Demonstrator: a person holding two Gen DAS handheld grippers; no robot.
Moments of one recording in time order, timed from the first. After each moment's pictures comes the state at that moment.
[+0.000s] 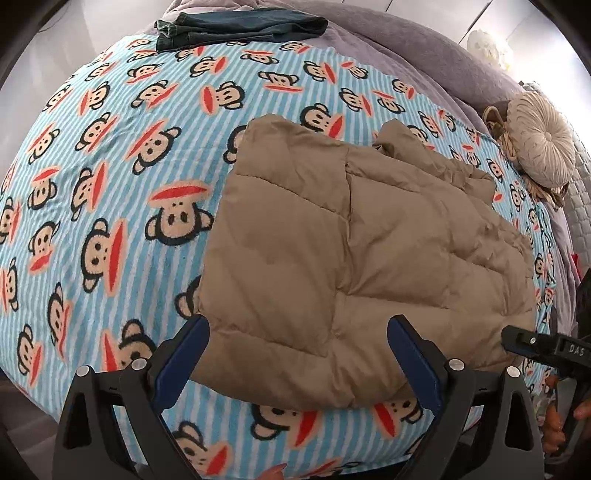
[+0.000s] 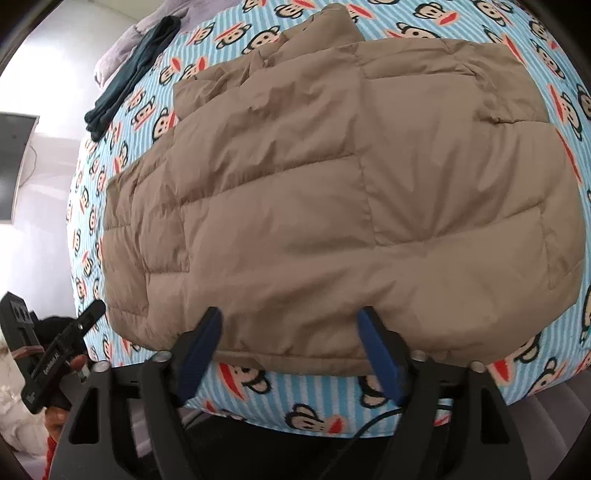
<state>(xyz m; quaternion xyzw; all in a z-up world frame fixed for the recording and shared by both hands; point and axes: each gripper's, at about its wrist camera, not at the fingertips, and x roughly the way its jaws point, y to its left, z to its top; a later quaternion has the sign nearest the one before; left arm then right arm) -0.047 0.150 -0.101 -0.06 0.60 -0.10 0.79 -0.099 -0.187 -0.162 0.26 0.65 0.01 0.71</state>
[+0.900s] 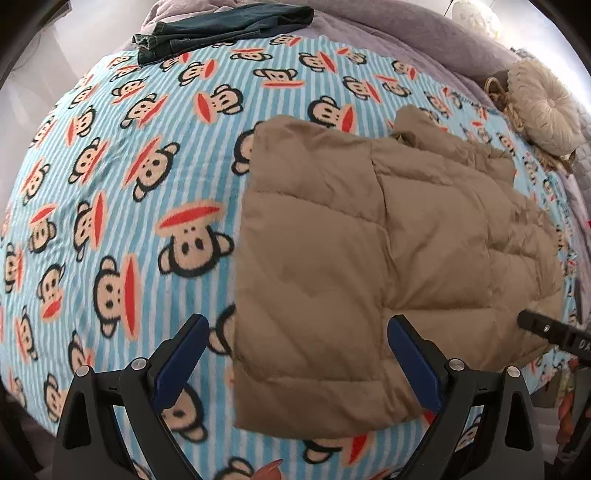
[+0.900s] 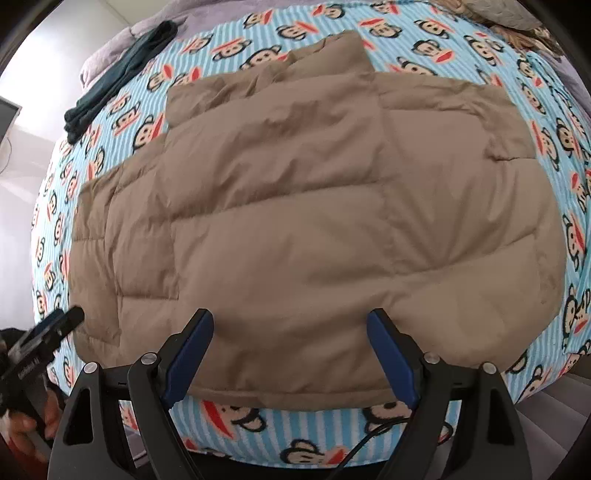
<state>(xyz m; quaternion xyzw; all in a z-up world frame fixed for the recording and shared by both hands) -0.017 0.164 -0.120 0.00 0.61 -0.12 0.79 -0.092 -0.149 -0.161 0.18 0.63 -0.06 0.75</state>
